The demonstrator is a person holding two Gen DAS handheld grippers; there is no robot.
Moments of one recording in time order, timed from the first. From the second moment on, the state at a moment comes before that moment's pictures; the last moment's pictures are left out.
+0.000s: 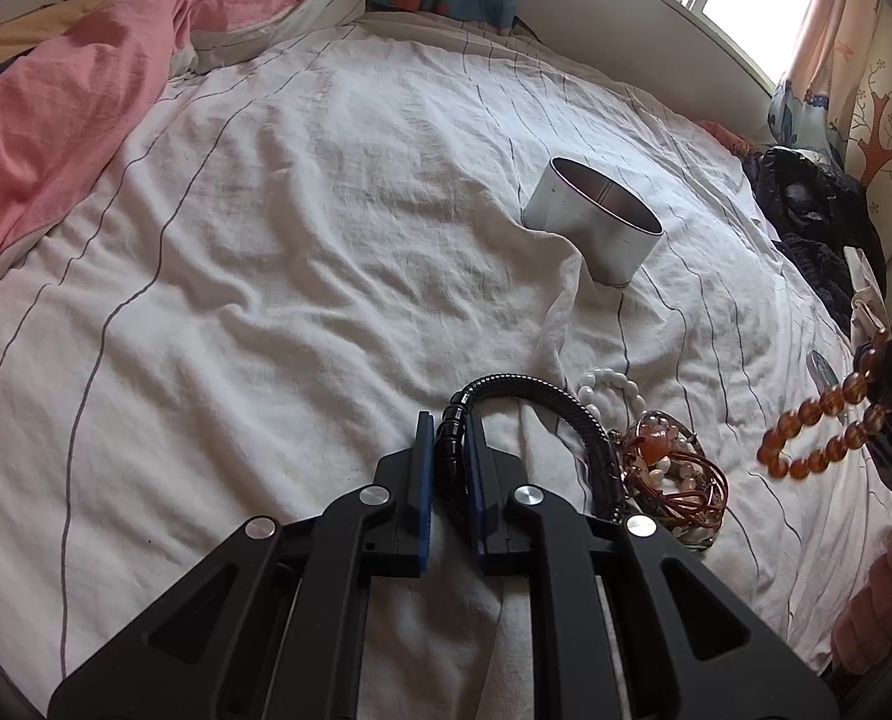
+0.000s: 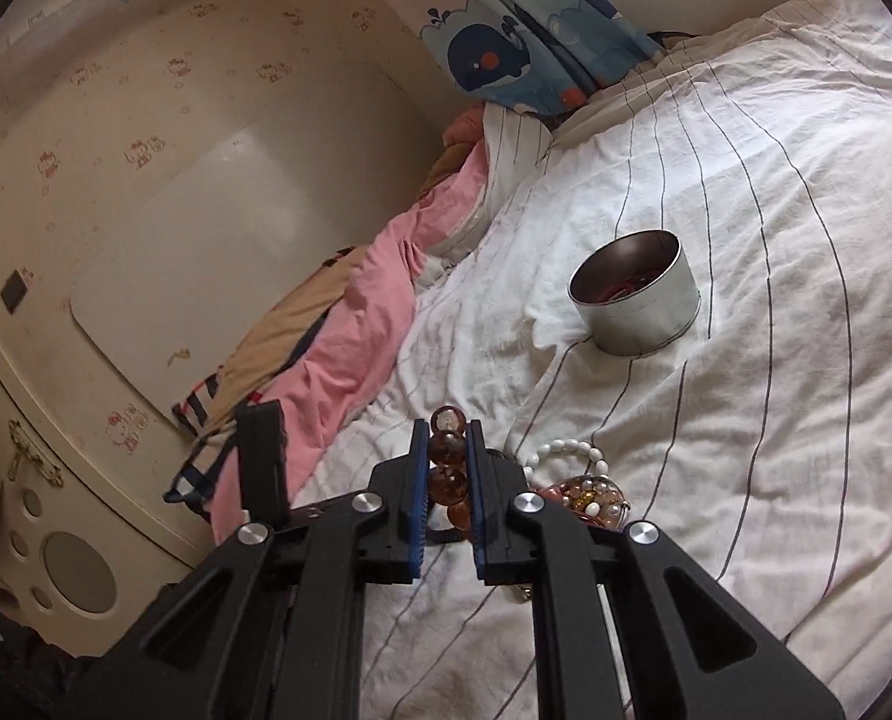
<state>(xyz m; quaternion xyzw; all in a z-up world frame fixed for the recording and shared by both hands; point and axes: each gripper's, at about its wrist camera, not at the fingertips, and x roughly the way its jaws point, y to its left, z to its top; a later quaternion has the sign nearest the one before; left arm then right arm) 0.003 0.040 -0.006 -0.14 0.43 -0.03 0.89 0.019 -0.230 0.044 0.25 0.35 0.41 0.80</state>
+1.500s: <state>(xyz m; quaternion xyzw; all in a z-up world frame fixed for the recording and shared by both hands) 0.184 -0.011 0.044 -0.09 0.38 -0.09 0.91 0.174 -0.215 0.057 0.21 0.33 0.33 0.86</state>
